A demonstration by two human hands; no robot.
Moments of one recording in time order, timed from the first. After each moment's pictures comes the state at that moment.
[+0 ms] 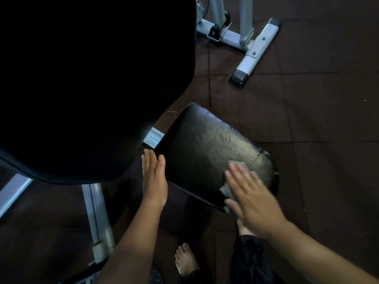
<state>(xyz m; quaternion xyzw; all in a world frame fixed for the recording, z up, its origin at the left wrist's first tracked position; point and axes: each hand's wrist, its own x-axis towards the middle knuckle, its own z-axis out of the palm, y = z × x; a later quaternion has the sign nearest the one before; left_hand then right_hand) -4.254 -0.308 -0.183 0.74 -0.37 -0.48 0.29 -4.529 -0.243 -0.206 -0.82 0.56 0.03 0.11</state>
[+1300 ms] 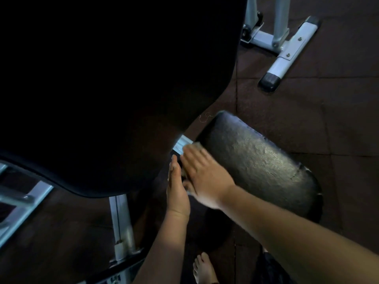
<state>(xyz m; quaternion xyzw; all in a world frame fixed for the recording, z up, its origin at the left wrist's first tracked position) -4.242 -0.314 -0.194 0.68 -0.21 -0.55 0.44 -4.353 -0.361 -0.208 -0.89 0.42 0.05 0.15</state>
